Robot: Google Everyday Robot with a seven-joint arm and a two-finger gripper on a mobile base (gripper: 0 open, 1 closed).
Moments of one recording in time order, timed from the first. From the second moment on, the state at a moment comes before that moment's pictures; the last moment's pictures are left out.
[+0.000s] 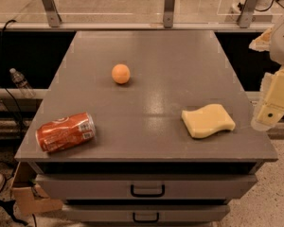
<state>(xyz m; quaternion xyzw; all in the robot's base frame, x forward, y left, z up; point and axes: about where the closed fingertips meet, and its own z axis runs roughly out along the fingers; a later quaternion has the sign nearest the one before) 0.438 -0.217 0.976 -0.60 0.78 -0.03 0.16</state>
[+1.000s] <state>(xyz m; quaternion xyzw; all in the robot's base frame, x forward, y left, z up) 0.512 -0.147 0.948 -0.55 0.79 0.03 0.25</state>
